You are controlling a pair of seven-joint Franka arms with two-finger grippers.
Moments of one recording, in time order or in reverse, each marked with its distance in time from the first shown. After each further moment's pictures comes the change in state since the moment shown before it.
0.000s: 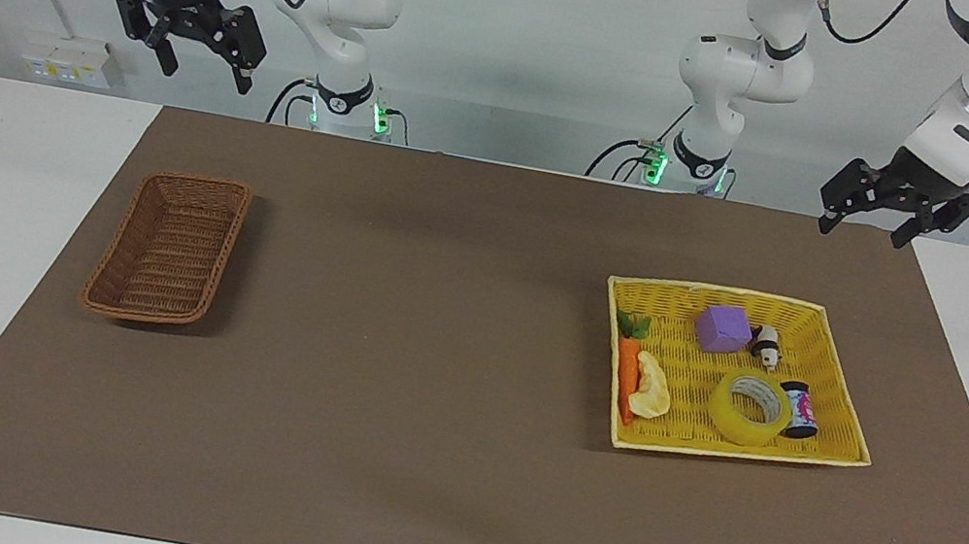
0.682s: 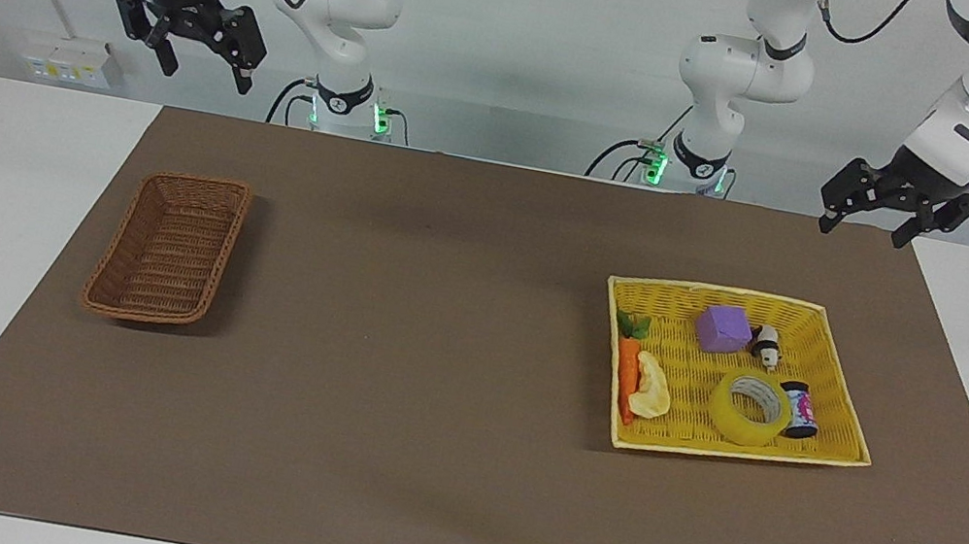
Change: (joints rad) left arm 0.000 0.000 0.001 0.000 0.000 -0.002 0.003; right arm 0.000 0.000 0.000 0.000 0.000 0.000 0.000
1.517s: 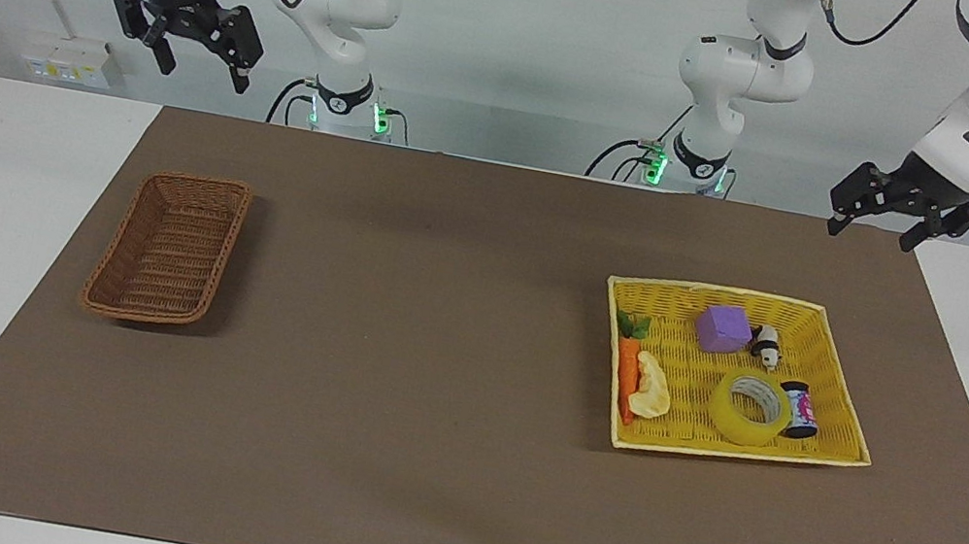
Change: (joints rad) left arm 0.036 -0.003 0.005 -0.057 -0.001 0.027 0.150; right arm -0.008 0.000 0.000 0.000 0.000 -0.008 0.000
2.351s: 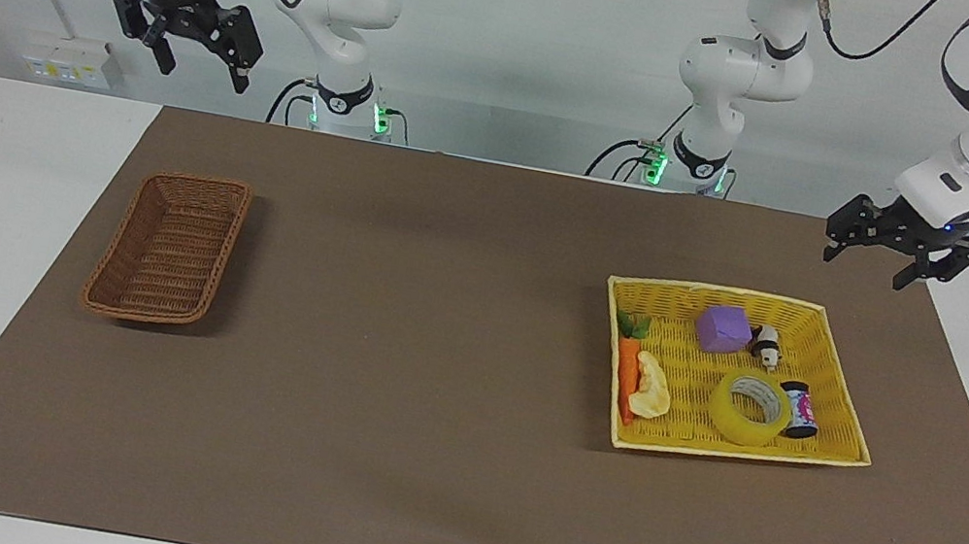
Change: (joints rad) left arm 0.027 0.004 0.002 -0.219 0.000 0.283 0.171; right arm 0.000 0.000 0.000 0.000 0.000 -0.001 0.000
